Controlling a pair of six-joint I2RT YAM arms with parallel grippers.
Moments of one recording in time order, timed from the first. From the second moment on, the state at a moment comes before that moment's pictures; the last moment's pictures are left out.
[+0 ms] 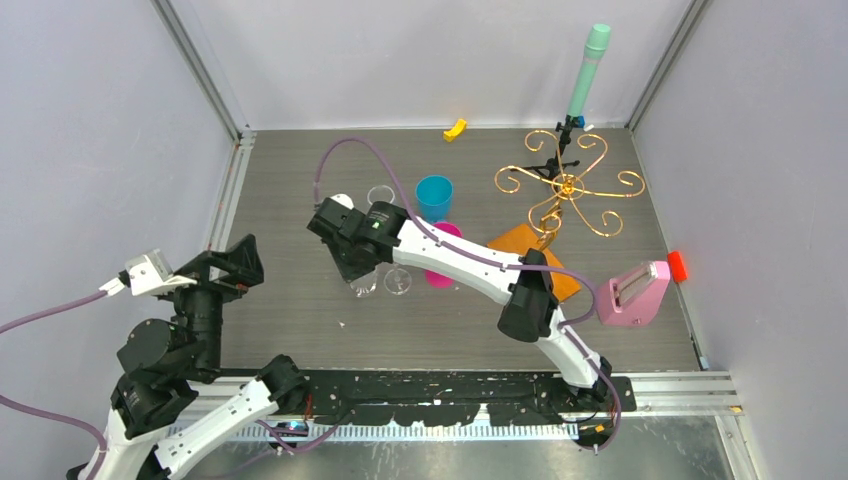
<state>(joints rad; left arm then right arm) -0.87 0.21 0.94 -0.55 -1.00 -0.28 1.17 2.23 2.32 -1.11 0.16 0.57</state>
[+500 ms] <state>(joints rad) -0.87 0.21 0.94 -0.61 -0.97 -0.30 1.16 2.28 2.38 -1.11 0.17 0.56</state>
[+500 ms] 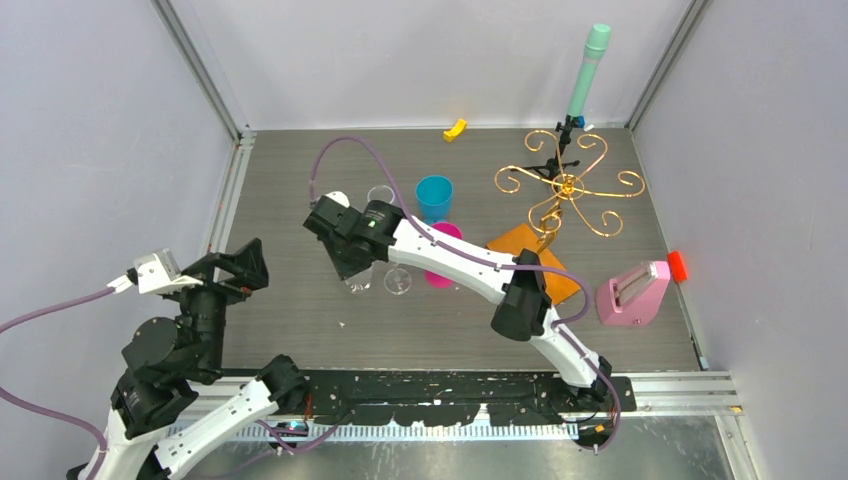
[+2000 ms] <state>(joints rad) -0.87 0.29 1.16 -0.94 -0.89 -0.47 1.14 1.26 1.81 -0.79 0.64 0.35</state>
